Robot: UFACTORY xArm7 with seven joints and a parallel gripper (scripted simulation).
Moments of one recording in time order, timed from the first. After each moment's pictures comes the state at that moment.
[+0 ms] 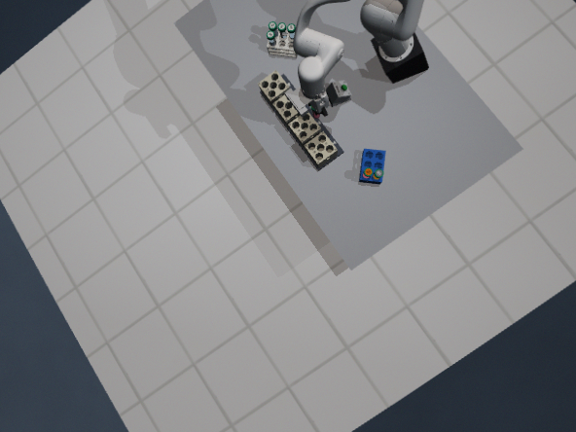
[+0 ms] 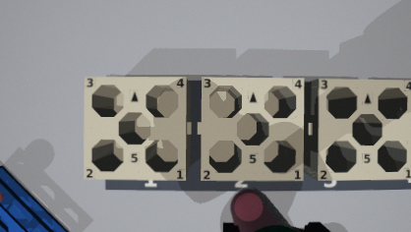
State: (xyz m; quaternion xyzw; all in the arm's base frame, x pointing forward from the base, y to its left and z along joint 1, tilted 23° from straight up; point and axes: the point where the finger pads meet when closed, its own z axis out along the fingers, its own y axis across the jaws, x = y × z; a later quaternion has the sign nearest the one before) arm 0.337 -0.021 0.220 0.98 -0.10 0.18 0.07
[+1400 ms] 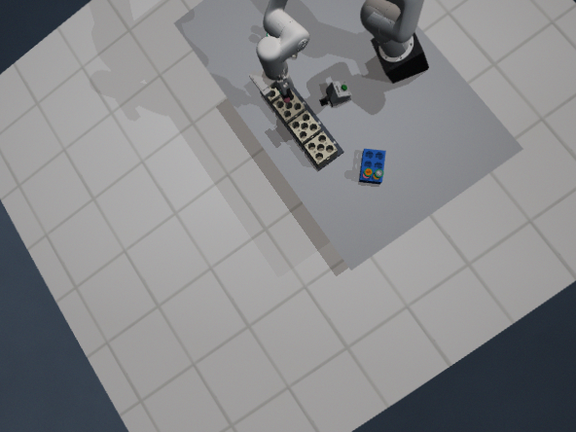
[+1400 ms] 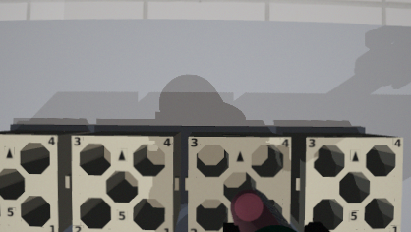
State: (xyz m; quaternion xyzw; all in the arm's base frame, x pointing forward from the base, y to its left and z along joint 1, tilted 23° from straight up) arm 0.361 -0.149 0.253 0.98 -0.10 0.18 0.07
